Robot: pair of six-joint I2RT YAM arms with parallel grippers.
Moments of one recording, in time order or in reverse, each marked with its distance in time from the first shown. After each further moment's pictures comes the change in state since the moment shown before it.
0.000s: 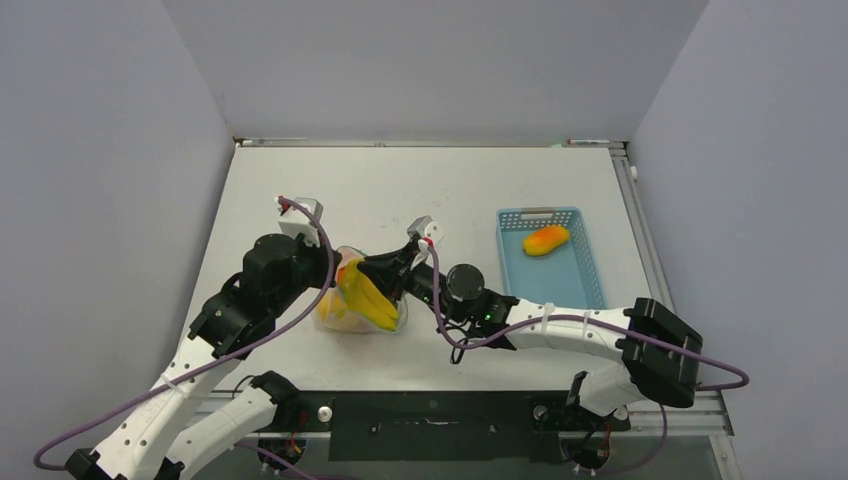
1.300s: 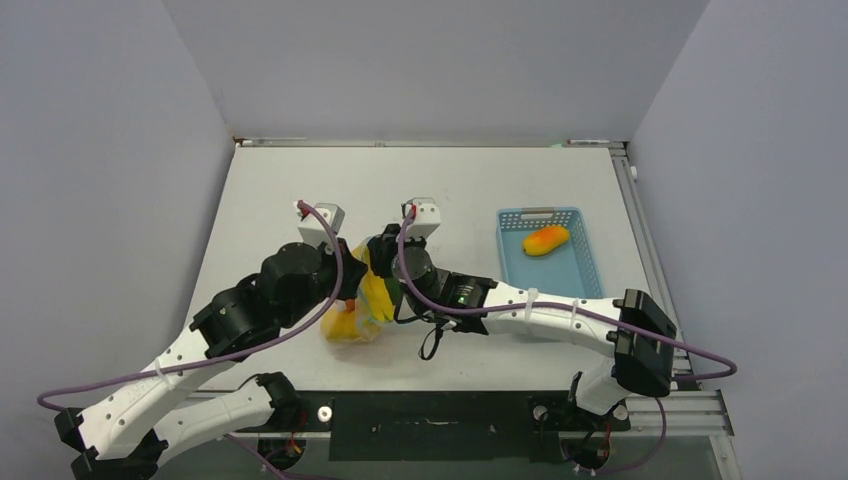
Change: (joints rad) left arm -0.309 0.055 0.109 -0.081 -0.140 -0.192; right arm 0.062 0.130 0.366 -0.595 0.599 0.326
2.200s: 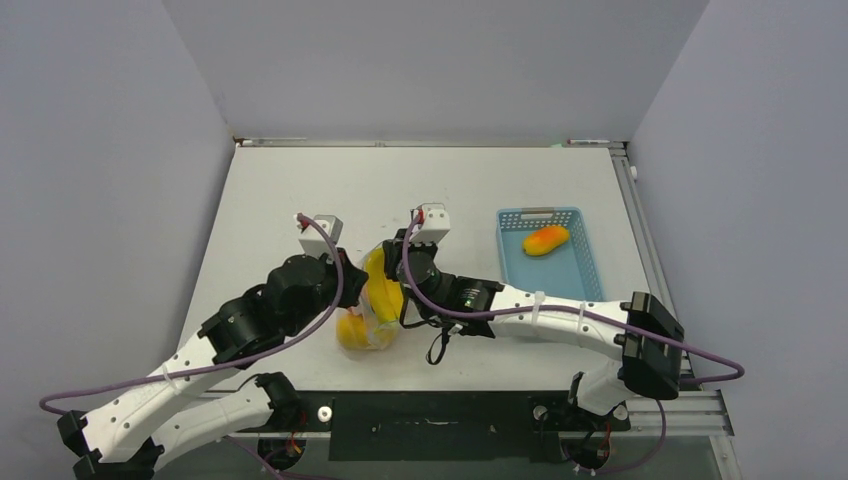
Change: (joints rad) left arm -0.006 -0.073 -0.126 0.049 -0.058 -0.060; right arm 0.000 -0.037 -0.049 -0.069 0.069 0.019
